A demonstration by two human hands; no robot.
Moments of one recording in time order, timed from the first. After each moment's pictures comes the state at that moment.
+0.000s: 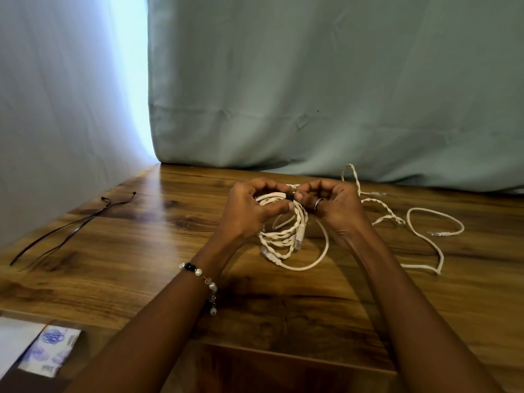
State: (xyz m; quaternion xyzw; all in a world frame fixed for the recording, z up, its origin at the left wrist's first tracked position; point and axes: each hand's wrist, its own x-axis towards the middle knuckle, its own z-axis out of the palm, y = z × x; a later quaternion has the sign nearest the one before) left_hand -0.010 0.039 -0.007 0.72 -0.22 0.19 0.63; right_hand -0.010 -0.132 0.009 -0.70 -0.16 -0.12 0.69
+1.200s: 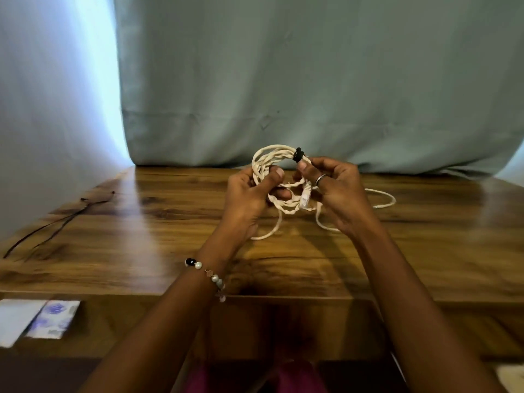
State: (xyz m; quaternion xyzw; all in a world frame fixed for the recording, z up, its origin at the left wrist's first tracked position) left_hand -0.088 -0.027 0.021 0.54 -0.19 0.10 0.81; right_hand -0.104 -0.171 0.041 -0.66 -0.14 -0.18 0.72
